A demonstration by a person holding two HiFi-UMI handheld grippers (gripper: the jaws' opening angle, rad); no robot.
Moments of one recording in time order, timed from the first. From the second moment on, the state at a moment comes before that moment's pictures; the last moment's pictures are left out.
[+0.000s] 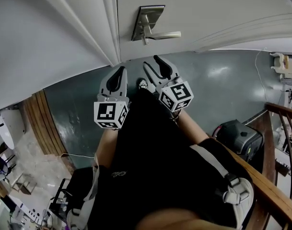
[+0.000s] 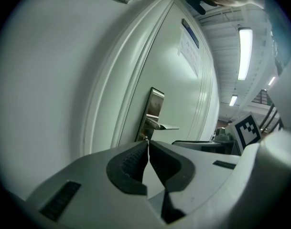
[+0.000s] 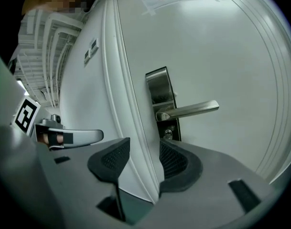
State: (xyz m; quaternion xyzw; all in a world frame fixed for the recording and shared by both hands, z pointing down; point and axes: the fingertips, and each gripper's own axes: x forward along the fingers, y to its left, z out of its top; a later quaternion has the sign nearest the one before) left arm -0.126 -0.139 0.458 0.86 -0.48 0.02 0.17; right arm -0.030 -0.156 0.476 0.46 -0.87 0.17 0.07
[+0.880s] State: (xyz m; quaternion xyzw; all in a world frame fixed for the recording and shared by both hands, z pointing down) left arm -0.126 -0.195 0.498 0.83 -0.53 0.05 0.18; right arm -0.026 -0.231 0.519 0.43 -0.85 0.29 0.03
